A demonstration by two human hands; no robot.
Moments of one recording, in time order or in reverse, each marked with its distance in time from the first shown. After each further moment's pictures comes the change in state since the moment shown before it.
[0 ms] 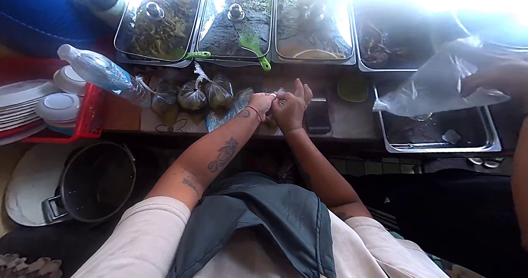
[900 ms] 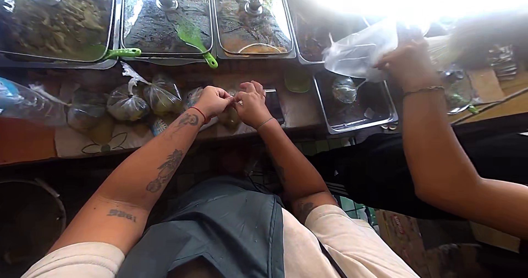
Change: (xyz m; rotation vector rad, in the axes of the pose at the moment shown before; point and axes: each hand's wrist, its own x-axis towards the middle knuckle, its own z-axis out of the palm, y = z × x) left_hand 0.001 0.017 -0.018 0.624 -0.262 0.320; right_hand 0.020 0.015 -0.041 -0.159 -0.439 -0.104
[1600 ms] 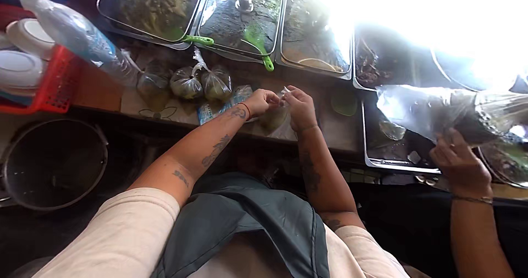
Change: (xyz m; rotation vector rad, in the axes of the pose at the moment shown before) left_hand -0.001 -0.022 -0.004 -0.144 -0.095 0.169; right_hand 0.013 -0.005 0.007 0.785 0.160 0.130
